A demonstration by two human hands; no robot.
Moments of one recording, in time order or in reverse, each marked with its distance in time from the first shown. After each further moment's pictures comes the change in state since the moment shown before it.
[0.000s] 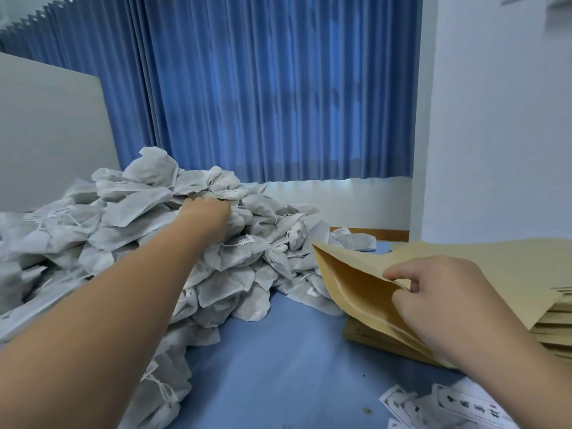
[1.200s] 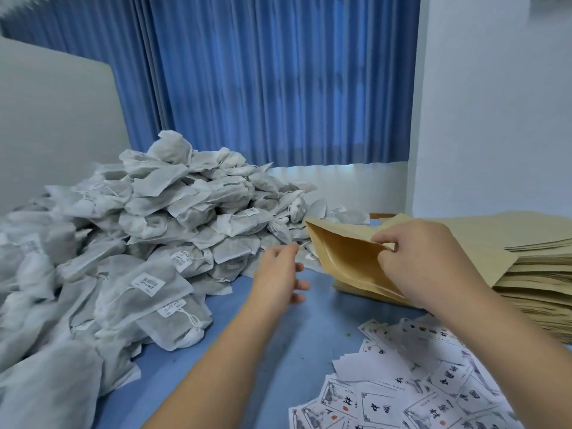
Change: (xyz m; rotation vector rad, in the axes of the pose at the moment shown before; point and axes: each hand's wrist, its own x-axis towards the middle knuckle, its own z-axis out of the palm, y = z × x) left_hand -0.194 0.127 -0.026 -1.947 -0.245 -0.454; right_hand -0.041 -0.008 -0.024 -0.044 0.028 -0.037
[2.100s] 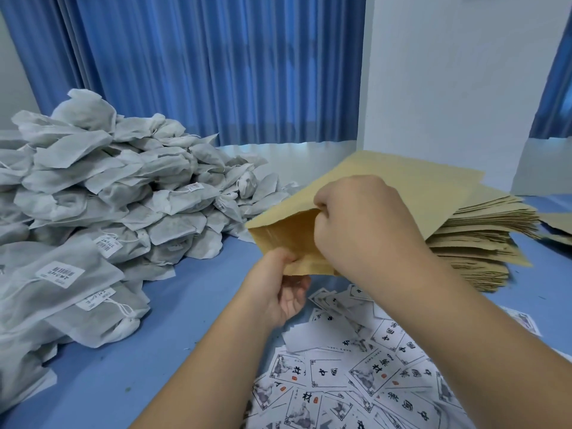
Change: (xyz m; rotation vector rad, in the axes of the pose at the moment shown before) left_hand -0.018 -0.026 0.051 -0.307 -0.267 -0.443; right_hand -0.019 -0.026 -0.014 -0.214 0.124 -0.152
